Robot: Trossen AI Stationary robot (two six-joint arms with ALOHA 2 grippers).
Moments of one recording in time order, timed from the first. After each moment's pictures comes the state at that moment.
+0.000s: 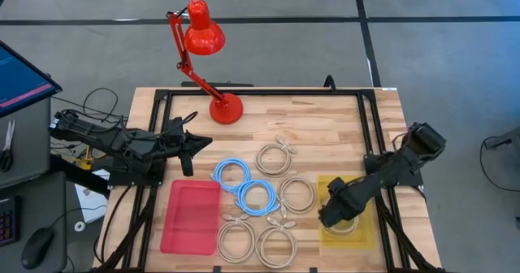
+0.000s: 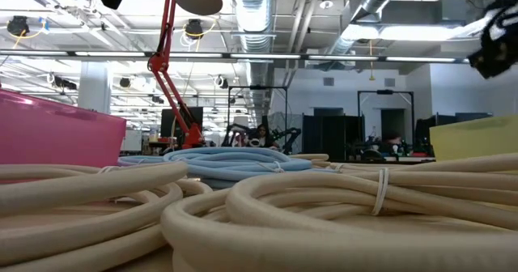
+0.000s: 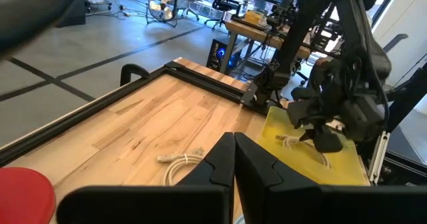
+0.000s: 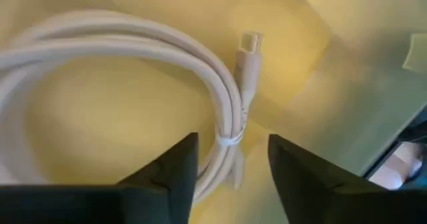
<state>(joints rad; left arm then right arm) -0.36 0.72 0.72 -0.21 -0.64 -0.36 0.65 1.62 0.99 -1.20 -0.11 1.59</state>
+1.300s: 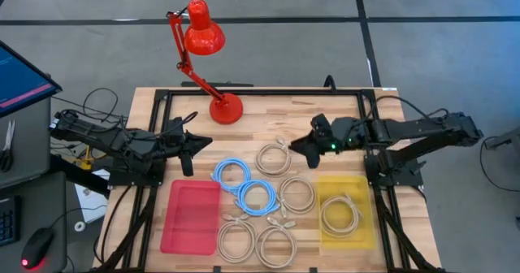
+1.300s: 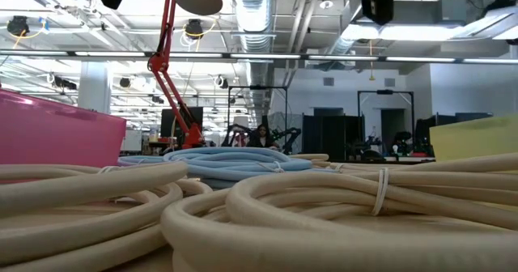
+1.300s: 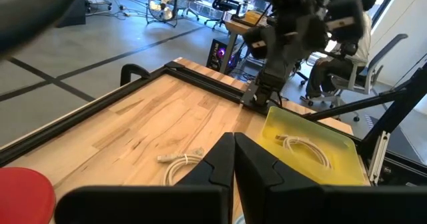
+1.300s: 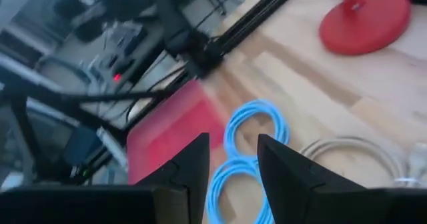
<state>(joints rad) -0.36 0.72 0.72 -0.21 -0.64 -0.36 0.09 1.12 0.99 -0.30 0.19 0.77</state>
